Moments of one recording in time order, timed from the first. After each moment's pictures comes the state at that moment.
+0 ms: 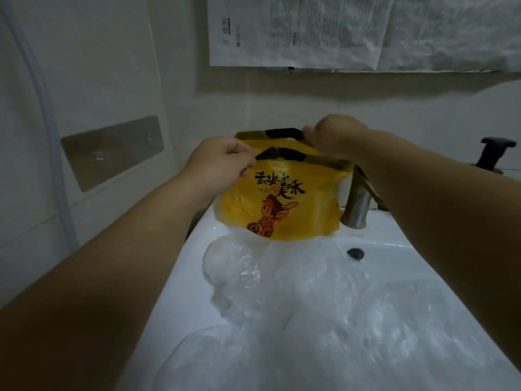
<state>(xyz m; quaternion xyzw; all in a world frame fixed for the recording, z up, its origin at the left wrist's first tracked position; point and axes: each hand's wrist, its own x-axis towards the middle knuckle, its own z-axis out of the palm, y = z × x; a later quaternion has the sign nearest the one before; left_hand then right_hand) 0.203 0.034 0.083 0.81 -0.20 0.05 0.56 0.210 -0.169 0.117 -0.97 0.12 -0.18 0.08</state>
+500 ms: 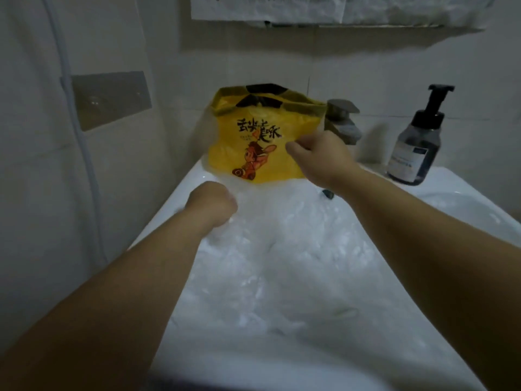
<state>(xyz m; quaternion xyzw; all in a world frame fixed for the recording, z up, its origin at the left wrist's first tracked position) 0.137 0.041 -0.026 0.95 -0.11 -0.01 0.29 0.079 -0.133 0.030 -0.92 0.03 -0.25 0.31</state>
